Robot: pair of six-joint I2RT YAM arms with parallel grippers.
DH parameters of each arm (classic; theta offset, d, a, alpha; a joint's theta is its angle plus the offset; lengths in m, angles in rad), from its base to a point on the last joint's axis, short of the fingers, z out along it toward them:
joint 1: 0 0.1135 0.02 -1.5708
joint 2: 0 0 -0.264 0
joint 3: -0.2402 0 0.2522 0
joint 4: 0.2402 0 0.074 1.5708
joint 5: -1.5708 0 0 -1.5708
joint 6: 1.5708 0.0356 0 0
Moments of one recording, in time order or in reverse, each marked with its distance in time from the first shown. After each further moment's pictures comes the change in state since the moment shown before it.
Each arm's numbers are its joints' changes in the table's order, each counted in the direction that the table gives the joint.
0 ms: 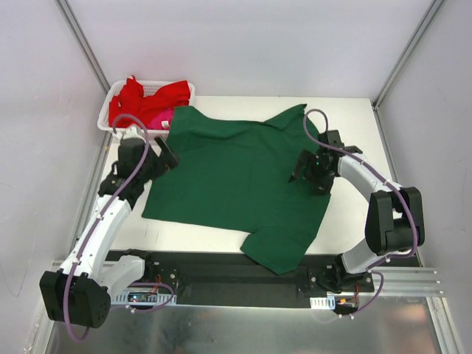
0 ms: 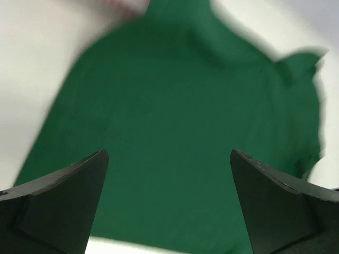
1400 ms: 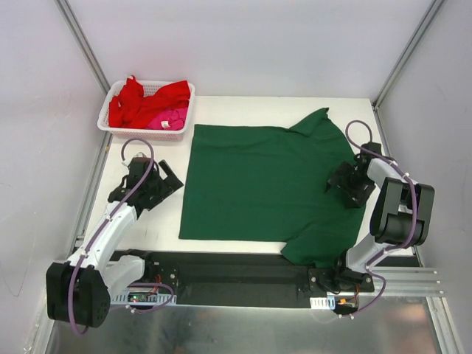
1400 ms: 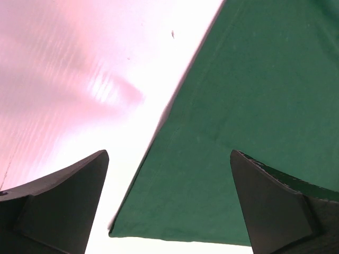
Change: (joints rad) left arm -0.007 -0.011 0.305 0.099 -0.034 -0.157; right arm -0.405 0.075 0.136 -0.011 -0.085 -0.125
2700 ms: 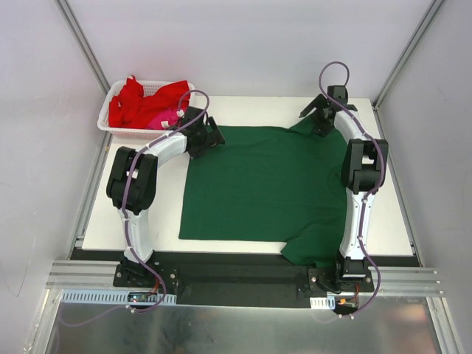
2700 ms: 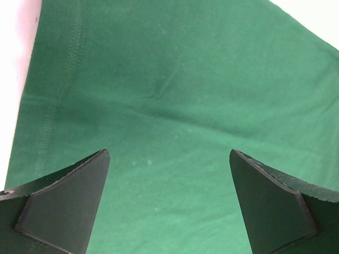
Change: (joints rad) left arm -0.183 1.000 -0.792 -0.197 -0.051 -0.011; right arm 0.236 0.706 -1.011 -0.213 0.010 0.326
